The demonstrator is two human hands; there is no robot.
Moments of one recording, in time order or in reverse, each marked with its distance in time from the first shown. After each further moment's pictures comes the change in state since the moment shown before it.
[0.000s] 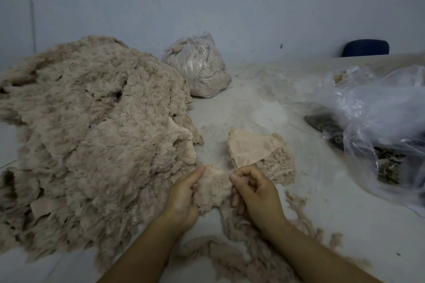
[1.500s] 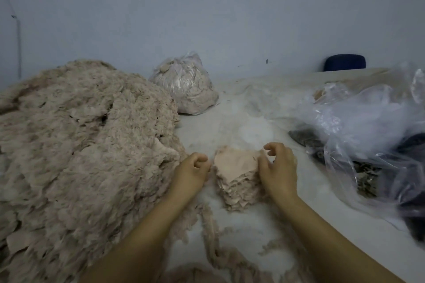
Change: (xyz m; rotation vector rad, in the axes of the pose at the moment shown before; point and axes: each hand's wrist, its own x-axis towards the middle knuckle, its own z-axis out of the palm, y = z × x) left_hand 0.048 0.031 0.041 1.100 0.052 0.556; right_hand 0.073 -0.025 -0.061 -0.698 0.455 -0.077
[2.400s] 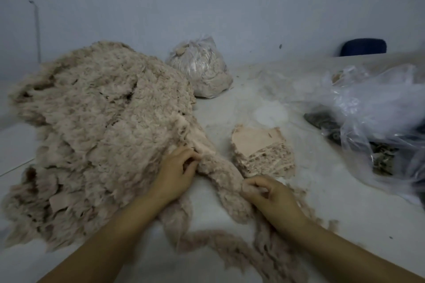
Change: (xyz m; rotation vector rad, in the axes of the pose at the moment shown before) left_hand -0.042 -0.046 -0.068 0.365 0.038 0.473; right_hand -0.102 -0.014 -0.011 0.323 -0.576 -0.076
